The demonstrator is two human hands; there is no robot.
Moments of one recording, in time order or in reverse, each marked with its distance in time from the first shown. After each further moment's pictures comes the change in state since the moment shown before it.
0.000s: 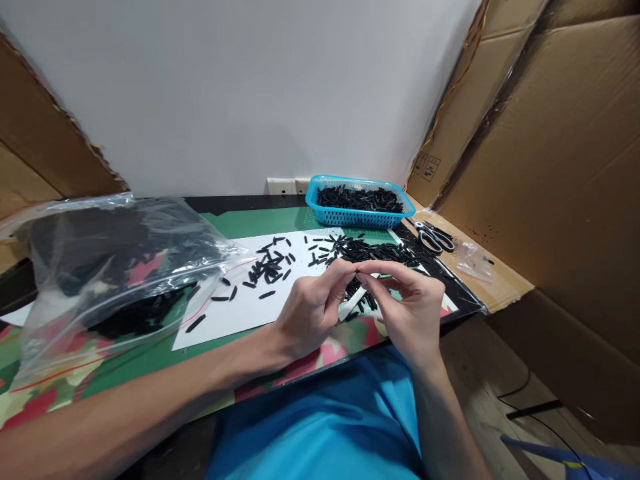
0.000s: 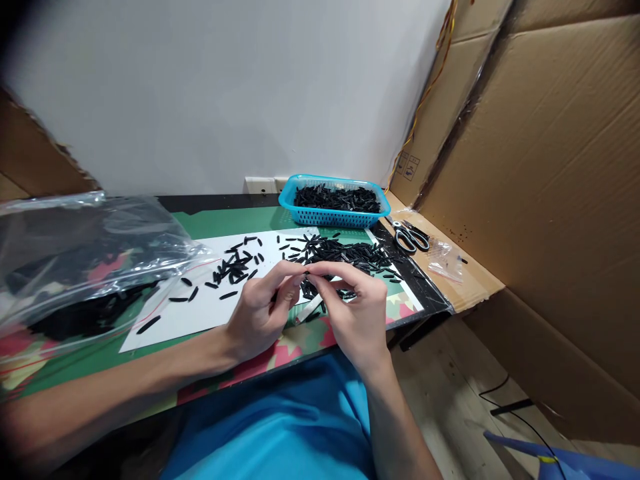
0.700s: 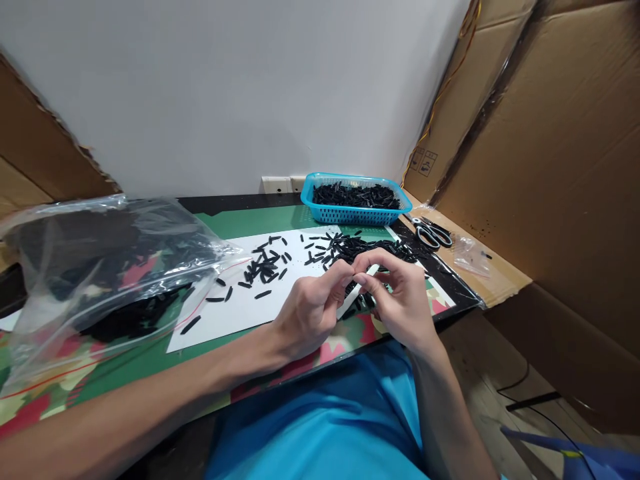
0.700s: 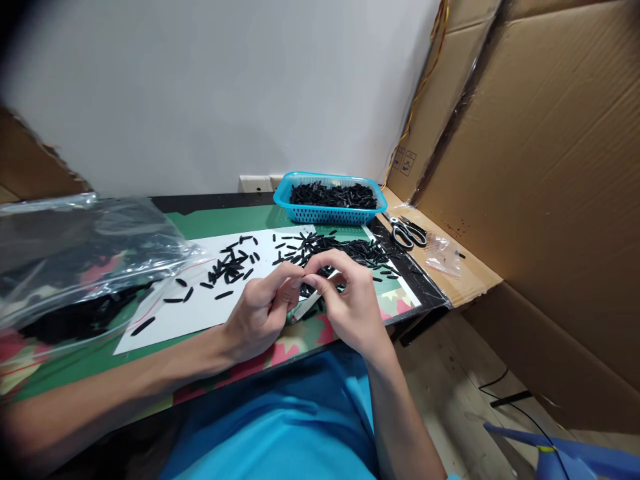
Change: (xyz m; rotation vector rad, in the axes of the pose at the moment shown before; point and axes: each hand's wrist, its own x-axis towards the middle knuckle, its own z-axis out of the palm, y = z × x) left_hand 0.000 0.001 -0.001 -0.058 -0.125 -0.119; right_hand 0.015 0.008 -0.009 0.025 -0.238 0.016
